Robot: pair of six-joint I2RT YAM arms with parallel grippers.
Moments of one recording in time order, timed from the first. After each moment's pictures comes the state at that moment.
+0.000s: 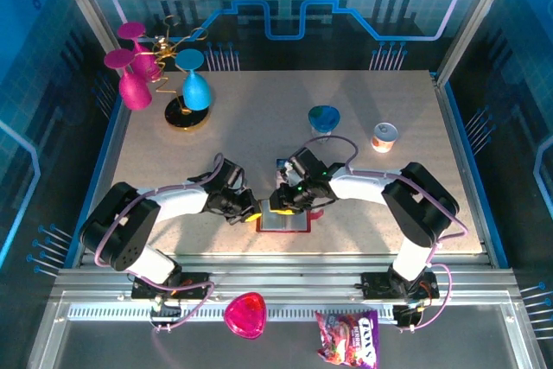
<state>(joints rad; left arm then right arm) -0.50 1.52 0.60 -0.22 0.50 -1.00 0.74 1.74 0.93 -0.26 -0.57 0.80</state>
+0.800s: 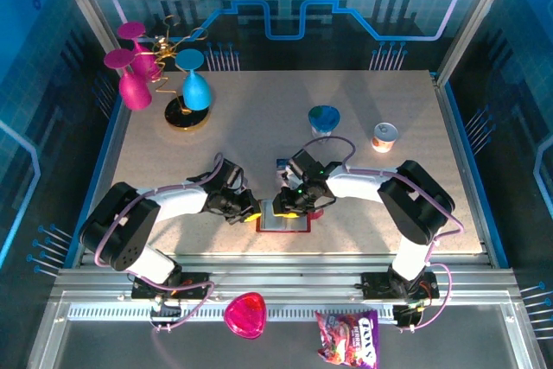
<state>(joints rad) -0.49 1.51 0.60 -0.23 0.51 -0.97 0.75 1.77 0.95 -0.36 -0.52 0.74</state>
